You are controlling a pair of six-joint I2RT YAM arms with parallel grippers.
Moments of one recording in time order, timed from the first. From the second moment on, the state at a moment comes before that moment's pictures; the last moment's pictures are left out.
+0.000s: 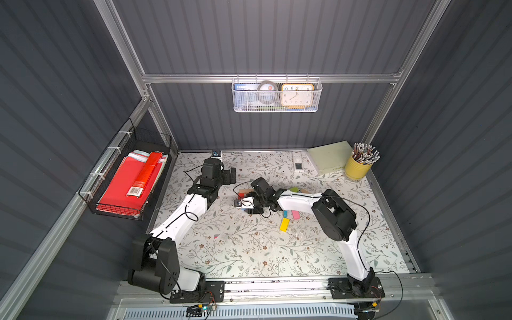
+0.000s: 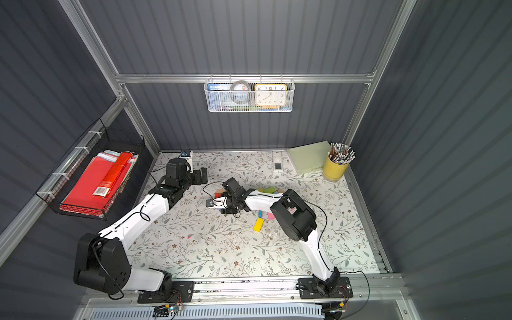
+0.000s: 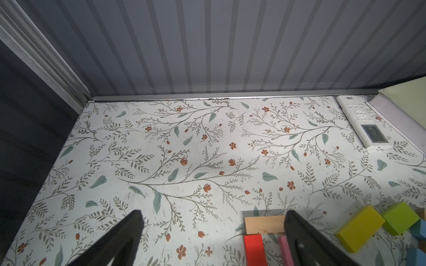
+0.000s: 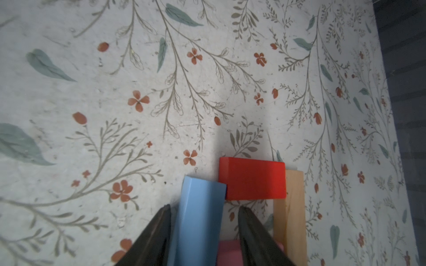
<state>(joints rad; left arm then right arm) -0.25 1.42 1.04 -0.12 -0.17 -0.13 0.87 2.16 1.46 -0.11 -0.27 -0.92</state>
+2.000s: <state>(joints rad) -0.98 1.86 1.07 -0.22 -0.08 -0.50 0.29 1.16 0.71 -0.30 -0.12 0.34</state>
